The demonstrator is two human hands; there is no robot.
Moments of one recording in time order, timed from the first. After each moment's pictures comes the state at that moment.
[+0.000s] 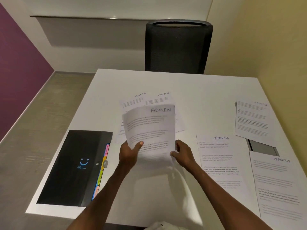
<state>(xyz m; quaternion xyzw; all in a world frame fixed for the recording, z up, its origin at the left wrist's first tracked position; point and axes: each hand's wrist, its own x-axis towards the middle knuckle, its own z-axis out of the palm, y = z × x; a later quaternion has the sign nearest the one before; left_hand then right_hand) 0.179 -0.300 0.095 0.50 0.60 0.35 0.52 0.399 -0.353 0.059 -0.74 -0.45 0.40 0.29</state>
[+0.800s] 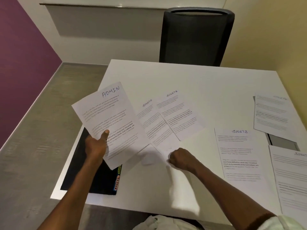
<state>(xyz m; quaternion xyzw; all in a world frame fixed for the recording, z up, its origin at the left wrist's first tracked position) 0.015 -0.262 0.118 0.36 0.72 0.41 0.44 0.324 -0.345 -0.003 -0.63 -0.74 0.23 -0.08</state>
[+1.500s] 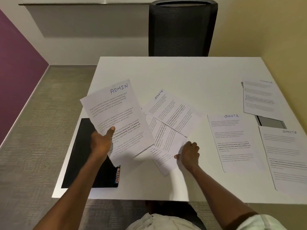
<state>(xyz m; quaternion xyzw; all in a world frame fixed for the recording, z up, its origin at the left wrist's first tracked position) 0.022 -0.274 0.109 0.40 0.71 0.34 0.48 0.301 -0.405 0.001 -0.89 -0.39 0.23 0.01</state>
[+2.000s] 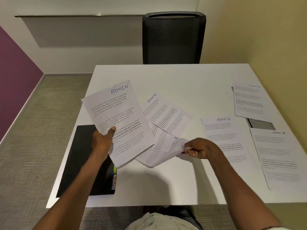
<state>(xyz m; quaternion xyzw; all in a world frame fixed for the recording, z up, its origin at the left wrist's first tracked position) 0.040 -0.266 0.121 0.41 0.65 0.36 0.52 0.376 -0.382 0.081 -0.70 -0.04 0.66 0.27</state>
